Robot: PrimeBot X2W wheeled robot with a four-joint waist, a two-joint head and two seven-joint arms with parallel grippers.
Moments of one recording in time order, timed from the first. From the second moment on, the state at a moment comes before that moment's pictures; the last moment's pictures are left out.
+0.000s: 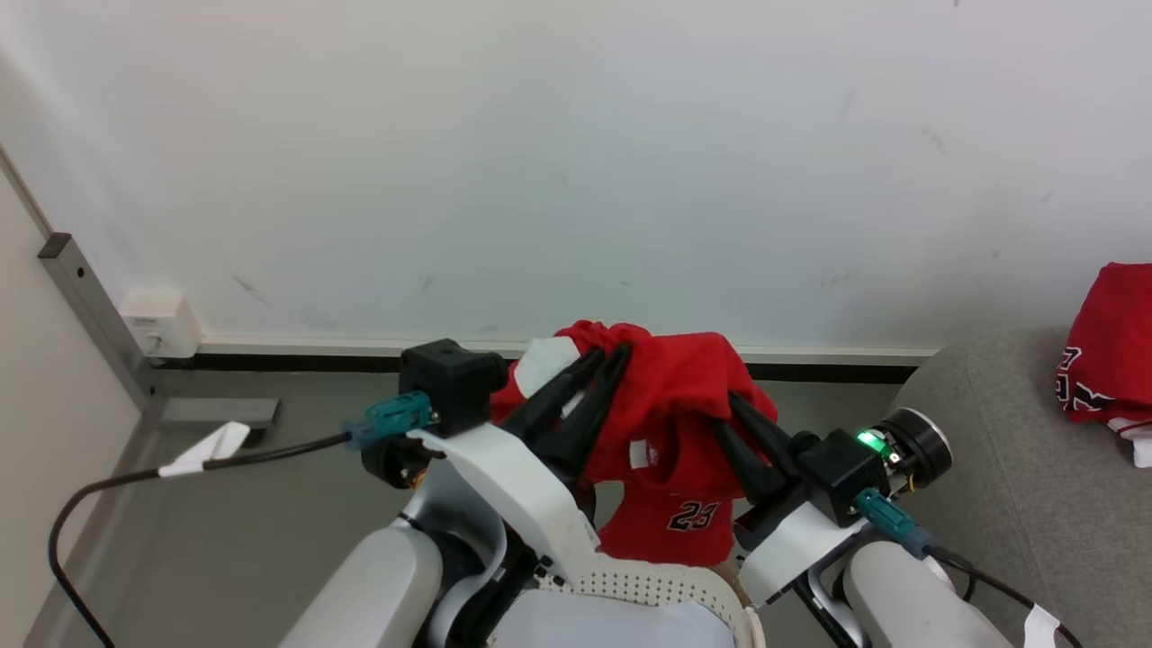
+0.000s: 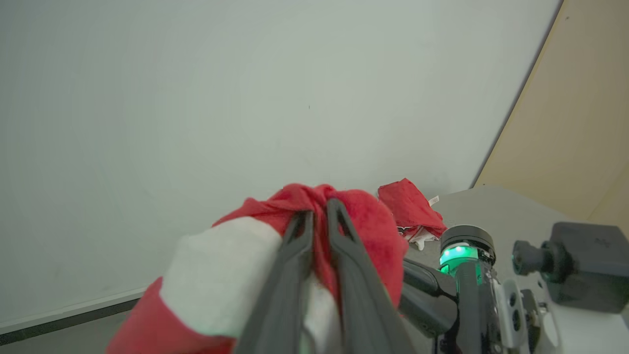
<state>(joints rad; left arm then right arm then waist) -0.43 0.14 -0.51 -0.06 -0.53 0.01 0.21 -0.49 -0.05 0.52 0.47 0.18 0.13 -0.26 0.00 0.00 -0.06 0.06</state>
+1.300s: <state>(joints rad) -0.39 0.18 -0.62 0.09 -0.37 -0.01 -0.02 -0.46 -0.06 0.25 0.34 0.10 0.13 -0.26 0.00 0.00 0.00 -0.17</state>
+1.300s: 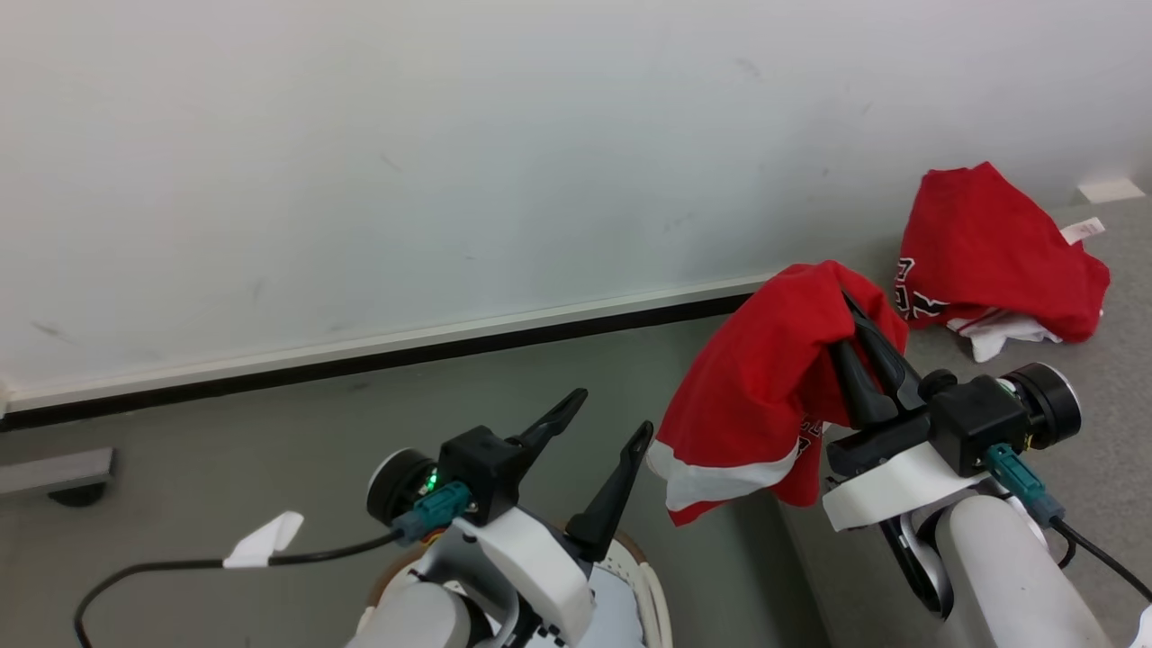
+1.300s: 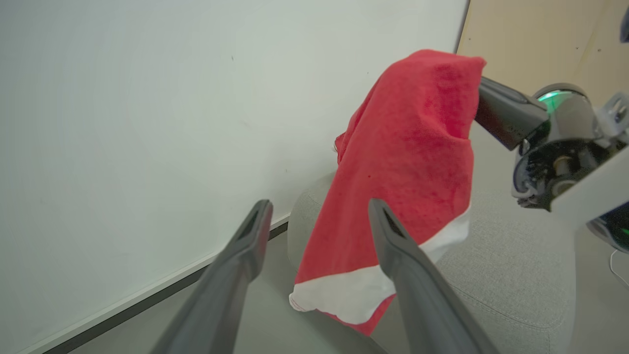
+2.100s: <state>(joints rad) -0.50 0.17 -0.66 0.12 -0.36 -0.05 -0.07 -0.57 -0.09 0.05 0.25 0.07 0.13 -0.26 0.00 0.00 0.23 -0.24</state>
